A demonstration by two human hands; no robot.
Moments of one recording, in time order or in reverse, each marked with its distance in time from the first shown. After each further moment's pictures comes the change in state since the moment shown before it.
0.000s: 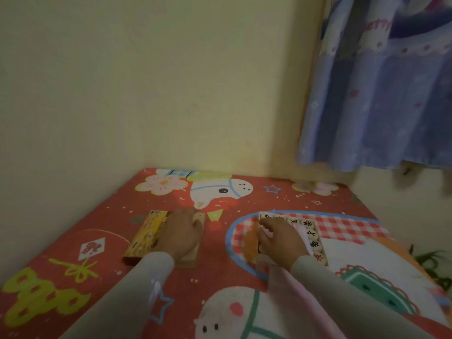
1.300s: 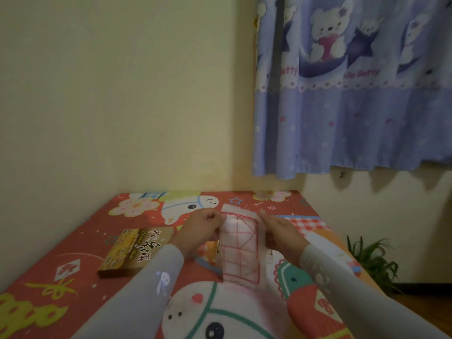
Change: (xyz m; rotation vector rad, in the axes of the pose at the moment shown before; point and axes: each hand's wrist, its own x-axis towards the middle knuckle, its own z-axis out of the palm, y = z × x) left_hand -0.057 0.154 -0.023 -0.849 -0.290 0.066; right_hand -0.082 0.016 -0.122 1.003 -0.066 0.298
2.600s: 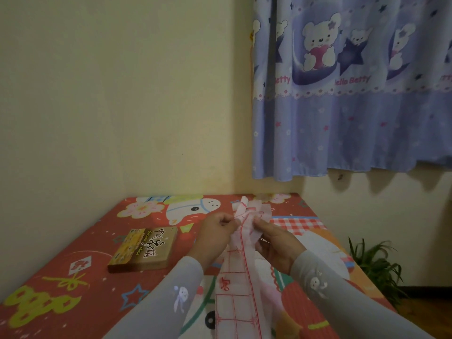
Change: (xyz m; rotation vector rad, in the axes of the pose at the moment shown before) left_hand -0.040 0.013 0.044 -0.008 0.150 0.075; right_hand -0.038 -0.001 0.012 0.594 -0.003 0.157
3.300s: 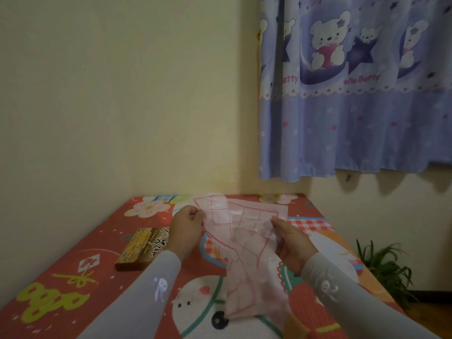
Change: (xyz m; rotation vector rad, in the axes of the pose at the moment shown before) left_hand 0.017 -0.017 -0.064 0.121 0.299 -0.043; right_hand 0.014 0.001 -0.015 -0.066 0.111 -0.095
